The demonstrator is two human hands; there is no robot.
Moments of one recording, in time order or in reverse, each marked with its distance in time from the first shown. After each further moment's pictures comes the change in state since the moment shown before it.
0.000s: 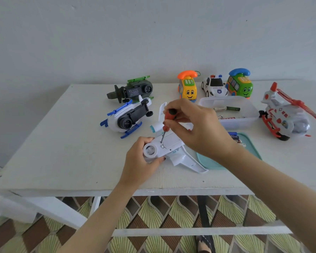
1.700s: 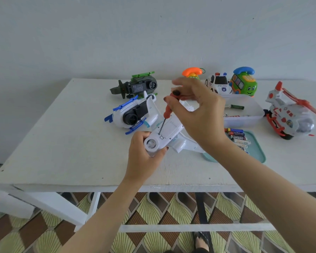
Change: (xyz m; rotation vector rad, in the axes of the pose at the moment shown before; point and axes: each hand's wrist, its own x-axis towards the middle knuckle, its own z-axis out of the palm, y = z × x) left_hand 0.001 0.000 -0.004 -0.091 0.138 -0.049; right_hand 0.024 -0.010 0.030 0.025 0.398 0.078
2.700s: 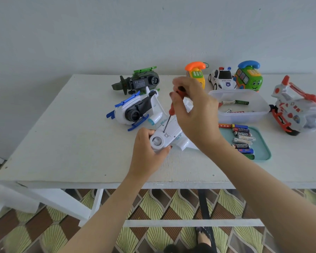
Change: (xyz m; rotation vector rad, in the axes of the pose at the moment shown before) left_hand 0.001 0.001 0.002 0.054 -0.055 -0.064; right_hand -0.006 0.016 0.017 -0.141 -0.001 -0.020
